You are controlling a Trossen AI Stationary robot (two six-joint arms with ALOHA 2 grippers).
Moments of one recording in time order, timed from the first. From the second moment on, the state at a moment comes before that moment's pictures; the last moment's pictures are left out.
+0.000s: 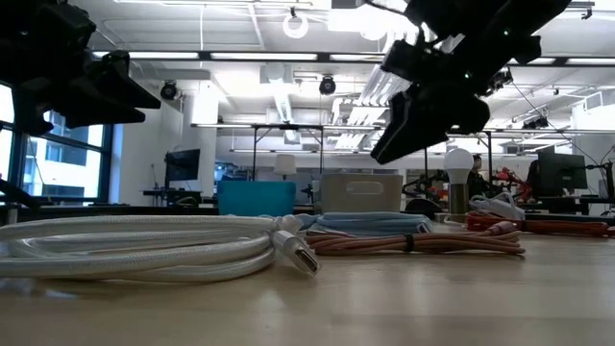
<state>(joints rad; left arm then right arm) -0.15 0.19 0.16 -0.22 -0.35 0.59 0.05 1.45 0.72 -0.01 0.25 -0.14</state>
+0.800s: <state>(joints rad) -0.15 0.19 0.16 -0.24 -0.30 0.56 0.11 1.45 0.81 -0.21 0.07 0.05</state>
